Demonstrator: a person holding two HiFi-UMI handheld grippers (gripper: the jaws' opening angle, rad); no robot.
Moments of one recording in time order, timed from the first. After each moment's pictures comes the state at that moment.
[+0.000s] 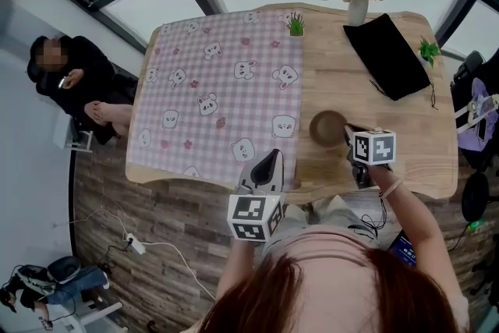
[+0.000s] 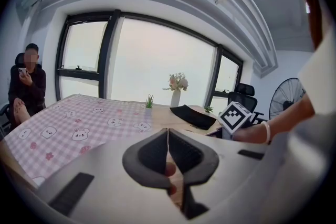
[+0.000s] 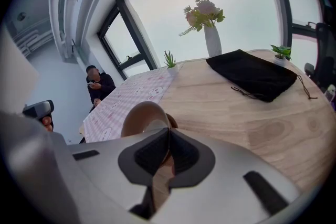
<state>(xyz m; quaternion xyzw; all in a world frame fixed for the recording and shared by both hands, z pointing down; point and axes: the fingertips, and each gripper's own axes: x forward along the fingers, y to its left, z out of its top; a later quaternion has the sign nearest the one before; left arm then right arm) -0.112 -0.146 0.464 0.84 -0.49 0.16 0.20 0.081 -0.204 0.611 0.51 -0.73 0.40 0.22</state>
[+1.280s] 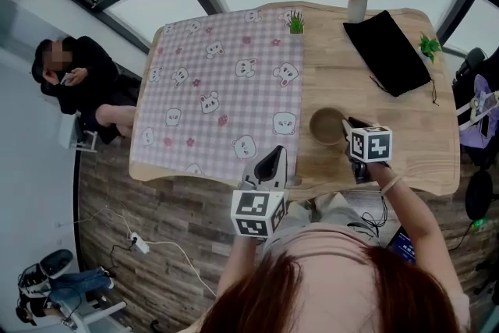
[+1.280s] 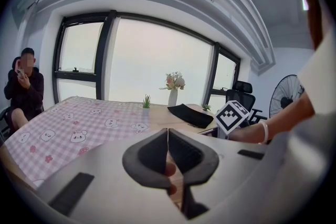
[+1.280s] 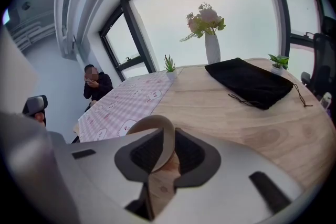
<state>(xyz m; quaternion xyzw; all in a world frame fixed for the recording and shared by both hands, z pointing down) -0.100 -0.141 0.463 0.84 -0.48 0.16 0.18 0.083 -0.209 0.612 0.53 -0.74 0.37 0.22</state>
